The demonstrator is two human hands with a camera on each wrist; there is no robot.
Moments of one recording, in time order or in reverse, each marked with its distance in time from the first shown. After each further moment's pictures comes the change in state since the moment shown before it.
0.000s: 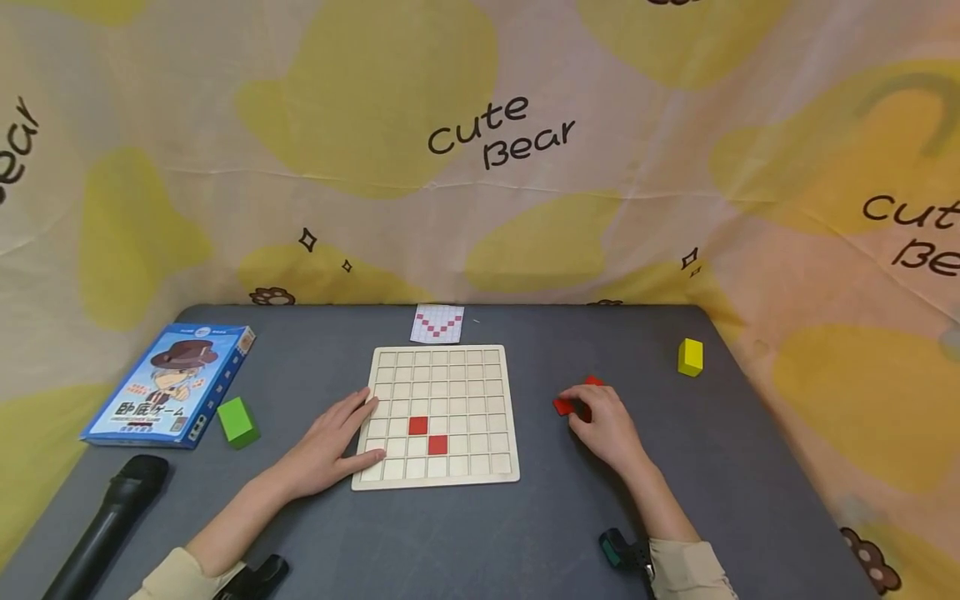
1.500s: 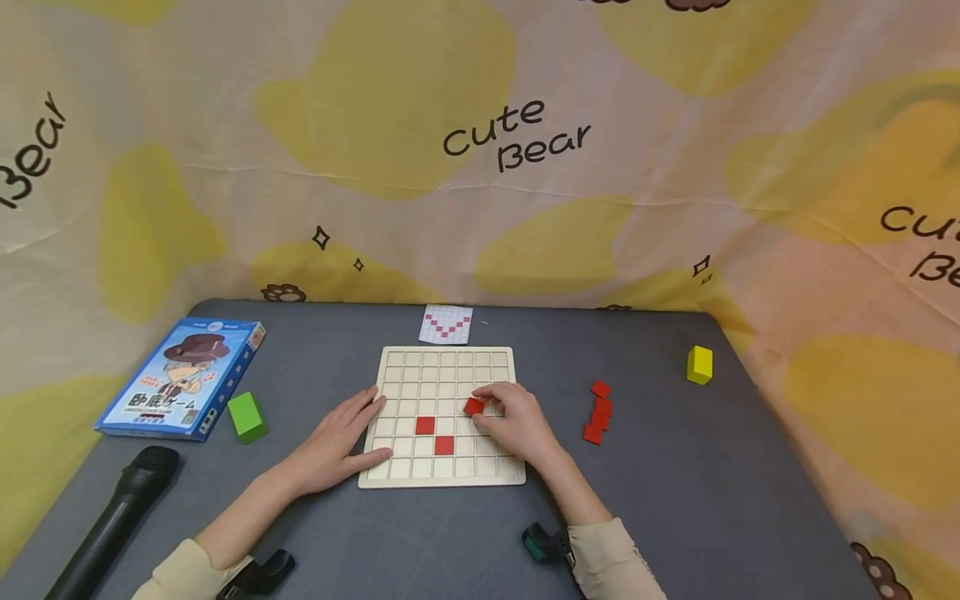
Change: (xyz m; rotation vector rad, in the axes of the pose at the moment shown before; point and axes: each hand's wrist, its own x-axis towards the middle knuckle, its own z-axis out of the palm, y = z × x) left_hand -0.002 -0.002 0.000 -0.005 0.006 0.028; right_hand 0.042 -0.088 0.070 0.191 -0.118 -0.061
